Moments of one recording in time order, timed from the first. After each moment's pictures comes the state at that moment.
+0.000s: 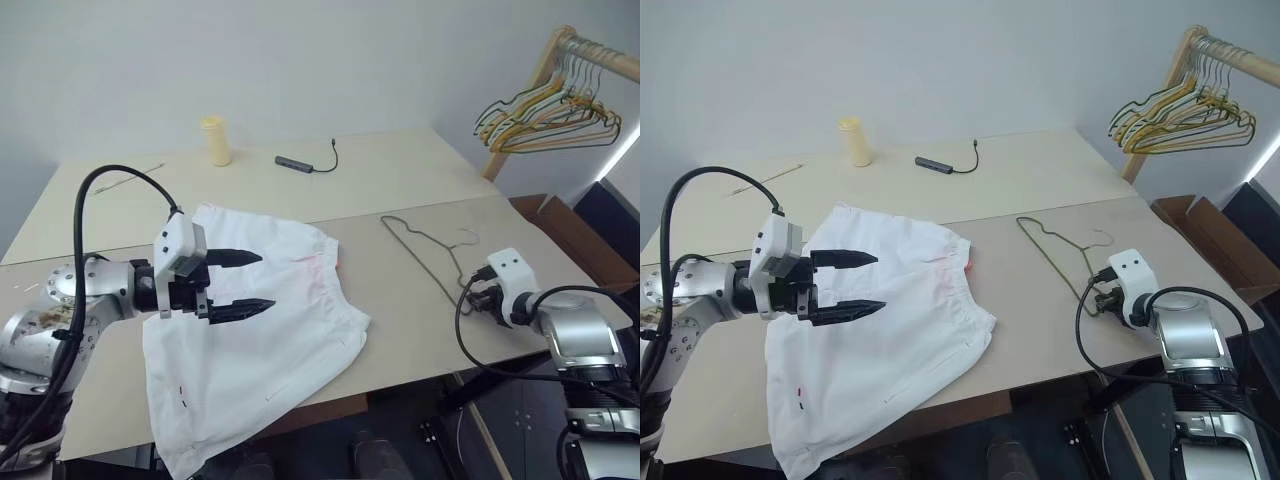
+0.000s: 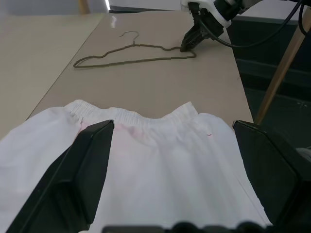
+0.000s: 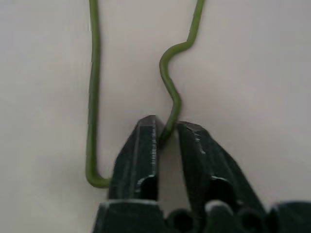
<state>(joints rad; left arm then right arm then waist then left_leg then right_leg) -0.28 0.88 0.13 -0.39 -0.64 0.61 -1.08 -0.38 -0.67 -0.09 0.13 0.02 0.89 0.63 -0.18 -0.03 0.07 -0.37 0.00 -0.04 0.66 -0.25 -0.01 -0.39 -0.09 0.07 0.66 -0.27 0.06</state>
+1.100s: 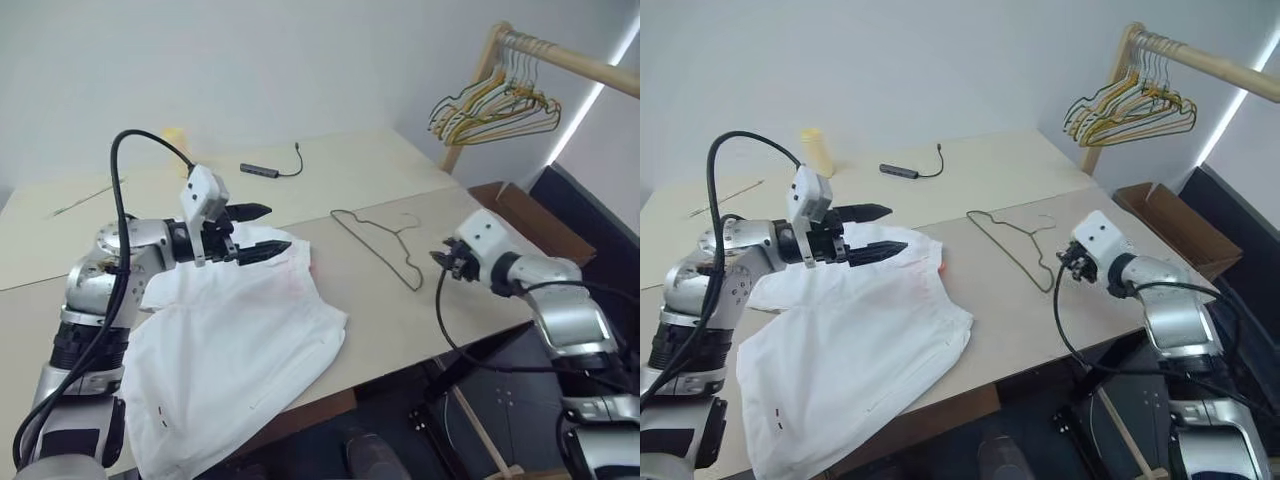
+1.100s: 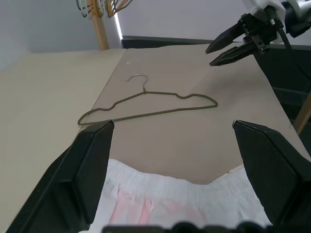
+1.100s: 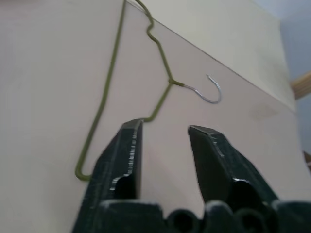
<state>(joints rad) -0.60 0.69 0.01 -0.03 -0.49 0.54 -1.02 -0.49 -0.68 0.04 0.10 0.02 0.42 0.73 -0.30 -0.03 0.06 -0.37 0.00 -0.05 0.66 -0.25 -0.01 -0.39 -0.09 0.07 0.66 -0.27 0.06</state>
